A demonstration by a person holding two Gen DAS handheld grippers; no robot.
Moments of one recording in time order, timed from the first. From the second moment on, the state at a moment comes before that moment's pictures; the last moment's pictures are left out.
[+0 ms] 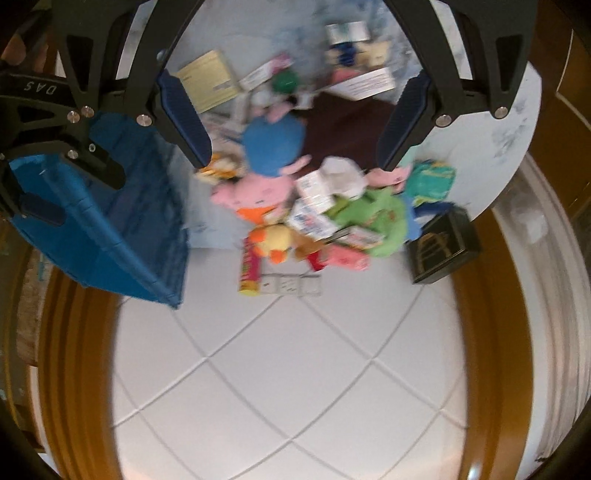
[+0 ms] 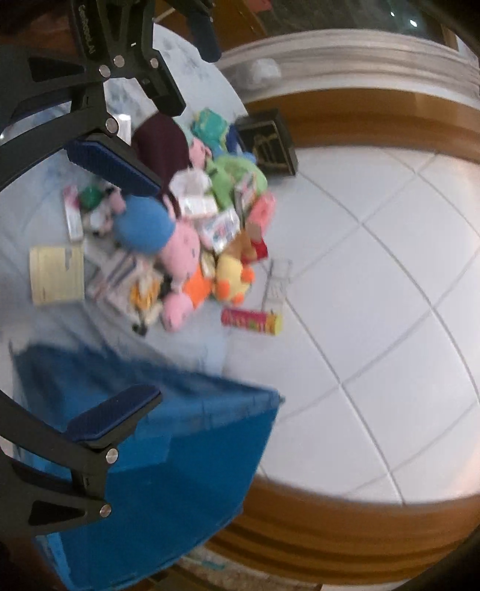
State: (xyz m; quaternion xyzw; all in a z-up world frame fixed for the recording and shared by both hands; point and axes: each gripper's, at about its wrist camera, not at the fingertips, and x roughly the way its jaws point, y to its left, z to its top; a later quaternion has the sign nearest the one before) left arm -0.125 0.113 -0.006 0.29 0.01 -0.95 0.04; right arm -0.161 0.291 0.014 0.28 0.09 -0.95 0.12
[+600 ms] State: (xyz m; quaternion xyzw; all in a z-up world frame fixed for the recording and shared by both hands) left arm -0.124 0.025 -0.172 0.47 0.04 -0.88 0.09; right arm -0.177 0.214 -0.145 0.44 0.07 -0.88 0.16
